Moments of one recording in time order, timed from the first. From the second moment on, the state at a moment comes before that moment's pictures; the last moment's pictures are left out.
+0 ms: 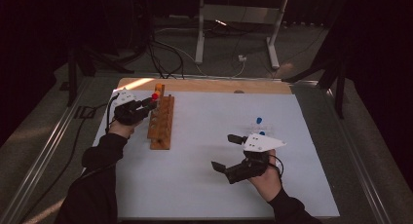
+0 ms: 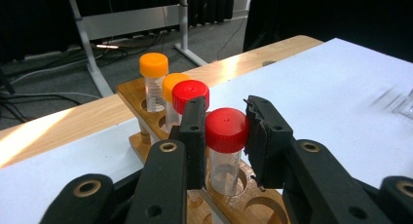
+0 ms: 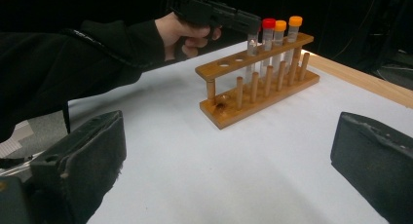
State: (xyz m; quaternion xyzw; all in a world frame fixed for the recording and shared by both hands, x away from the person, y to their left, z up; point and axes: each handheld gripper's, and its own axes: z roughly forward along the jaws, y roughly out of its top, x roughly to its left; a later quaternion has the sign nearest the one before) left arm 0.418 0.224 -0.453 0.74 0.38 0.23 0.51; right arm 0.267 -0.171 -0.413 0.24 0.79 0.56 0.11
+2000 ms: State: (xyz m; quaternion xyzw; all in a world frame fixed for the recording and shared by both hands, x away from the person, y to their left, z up) left arm 0.308 0.210 -0.436 0.76 0.26 0.15 0.57; right arm 0.323 -0.290 -0.461 0.40 0.78 0.44 0.17
